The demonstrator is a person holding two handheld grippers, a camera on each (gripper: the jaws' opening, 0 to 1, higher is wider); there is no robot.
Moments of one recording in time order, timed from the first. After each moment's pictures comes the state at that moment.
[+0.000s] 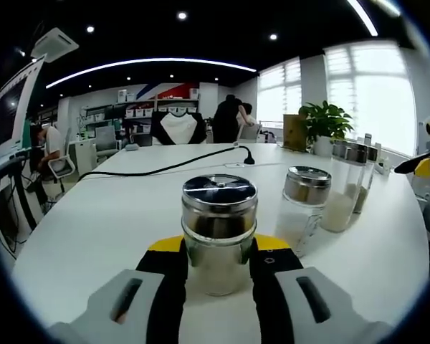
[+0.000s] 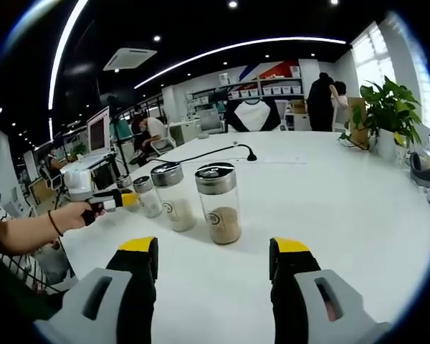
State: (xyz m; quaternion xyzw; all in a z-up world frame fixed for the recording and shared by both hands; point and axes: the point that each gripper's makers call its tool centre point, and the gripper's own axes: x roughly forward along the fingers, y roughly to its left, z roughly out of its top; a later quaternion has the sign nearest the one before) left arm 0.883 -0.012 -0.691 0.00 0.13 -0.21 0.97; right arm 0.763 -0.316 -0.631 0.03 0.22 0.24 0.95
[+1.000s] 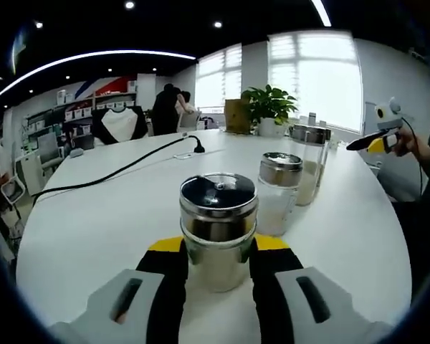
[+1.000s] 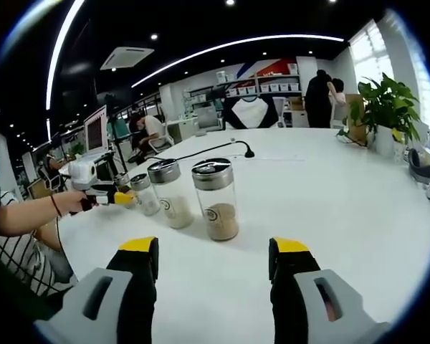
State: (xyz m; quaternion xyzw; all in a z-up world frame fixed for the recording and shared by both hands) left arm 0.879 -0.022 -0.693 0.06 0.16 -0.40 0.90; right arm 0.760 -0.317 -0.635 0.03 0.23 0.23 0.95
